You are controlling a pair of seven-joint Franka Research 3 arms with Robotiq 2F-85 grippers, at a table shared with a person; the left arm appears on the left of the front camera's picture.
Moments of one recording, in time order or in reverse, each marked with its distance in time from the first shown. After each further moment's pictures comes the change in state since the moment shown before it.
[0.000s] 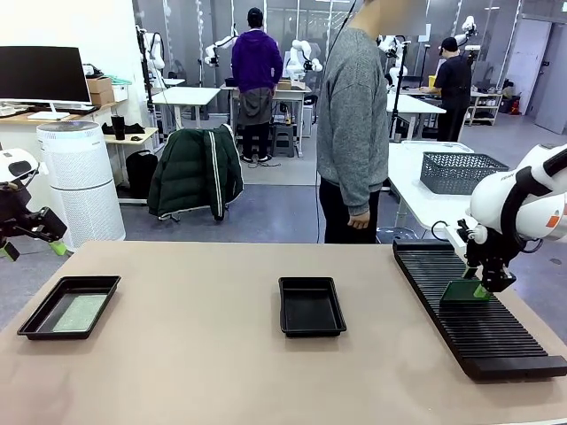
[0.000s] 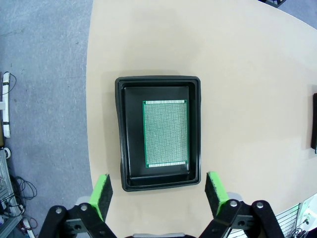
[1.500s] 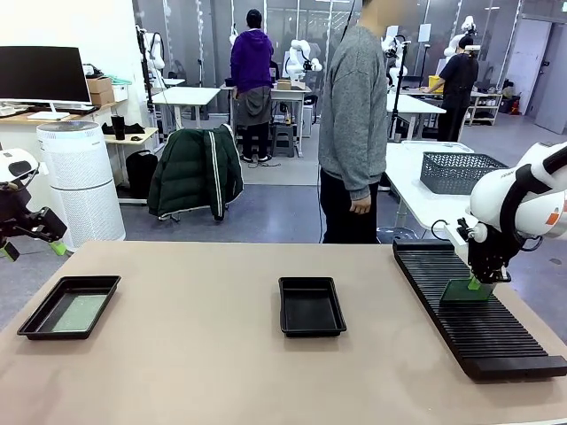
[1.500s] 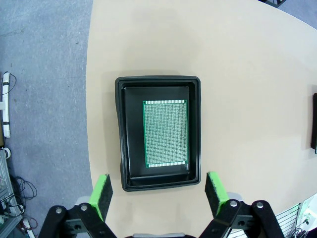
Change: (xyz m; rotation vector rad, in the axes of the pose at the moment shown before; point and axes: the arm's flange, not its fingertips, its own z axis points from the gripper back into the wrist) left arm 0.000 0.000 0.000 0.000 0.000 0.000; right arm 0.000 -0.002 0.001 0.011 -0.003 0.000
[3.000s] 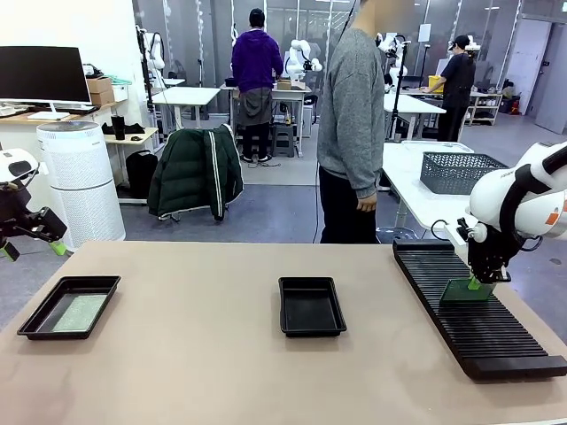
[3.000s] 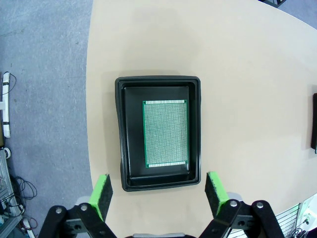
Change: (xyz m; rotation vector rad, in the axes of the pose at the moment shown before) left arm 0.000 0.000 0.000 0.000 0.000 0.000; right arm 0.001 0.000 0.000 0.000 0.002 0.001
